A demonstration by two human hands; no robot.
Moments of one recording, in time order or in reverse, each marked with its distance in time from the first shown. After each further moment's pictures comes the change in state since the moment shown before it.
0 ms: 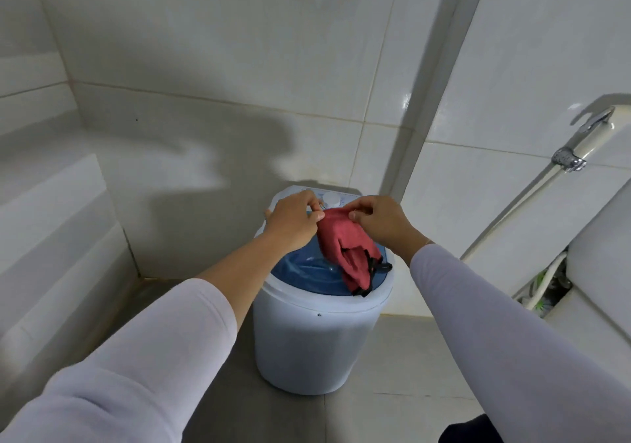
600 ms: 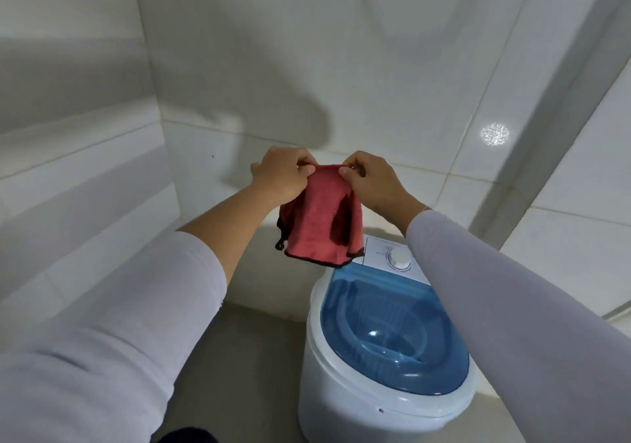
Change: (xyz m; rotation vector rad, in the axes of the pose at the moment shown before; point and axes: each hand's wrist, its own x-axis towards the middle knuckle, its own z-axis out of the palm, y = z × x) left_hand 0.103 -0.040 -0.152 0.197 0.282 -0.064; right_hand 0.135 -0.132 0.040 0.081 -0.024 -0.282
